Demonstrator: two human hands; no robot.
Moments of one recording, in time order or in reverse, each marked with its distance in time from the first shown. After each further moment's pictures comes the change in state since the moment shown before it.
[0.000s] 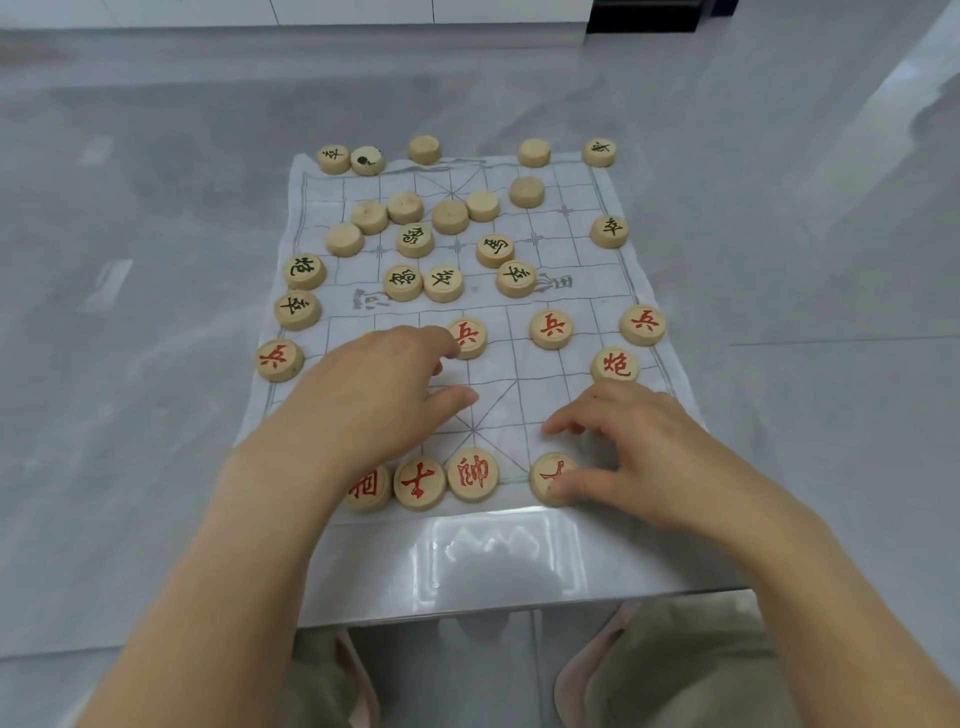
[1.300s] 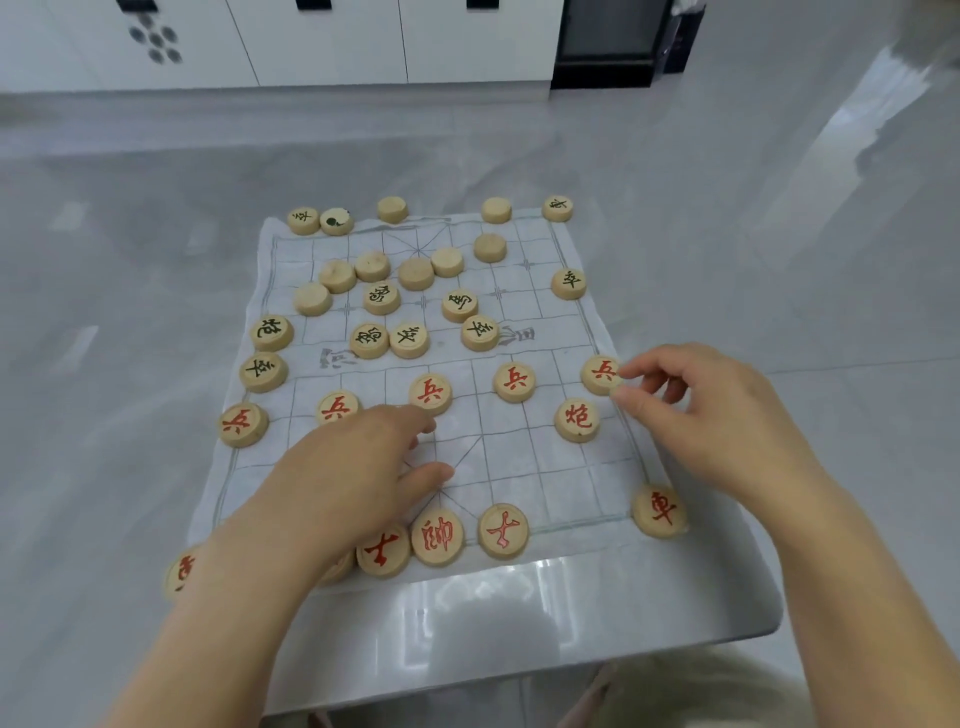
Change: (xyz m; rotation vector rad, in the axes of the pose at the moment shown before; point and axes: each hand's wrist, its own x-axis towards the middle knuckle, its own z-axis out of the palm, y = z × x) left_hand -0.001 0.004 0.012 -0.001 -0.017 0.035; right_hand 0.004 0.047 -0.044 0.116 0.469 0.260
